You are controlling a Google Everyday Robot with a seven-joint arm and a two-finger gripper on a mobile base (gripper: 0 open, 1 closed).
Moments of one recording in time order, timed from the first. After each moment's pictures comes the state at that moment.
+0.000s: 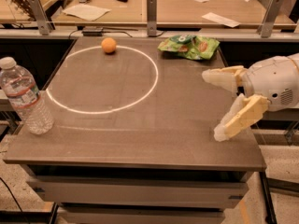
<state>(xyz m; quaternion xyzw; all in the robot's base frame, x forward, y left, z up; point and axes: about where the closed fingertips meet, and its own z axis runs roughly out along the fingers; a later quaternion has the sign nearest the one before) 0.434 -0.126 0.945 -0.54 0.65 0.37 0.39</state>
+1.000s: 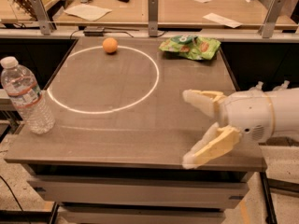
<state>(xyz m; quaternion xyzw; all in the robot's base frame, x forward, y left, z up) 0.402 -0.075 0.917 -0.50 0.62 0.41 0.44</state>
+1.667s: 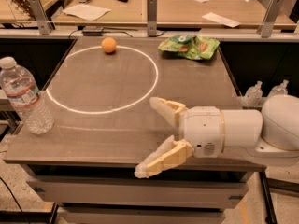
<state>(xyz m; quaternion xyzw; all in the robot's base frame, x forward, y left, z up) 0.398 0.001 0.900 -0.48 0.59 0.44 0.49</state>
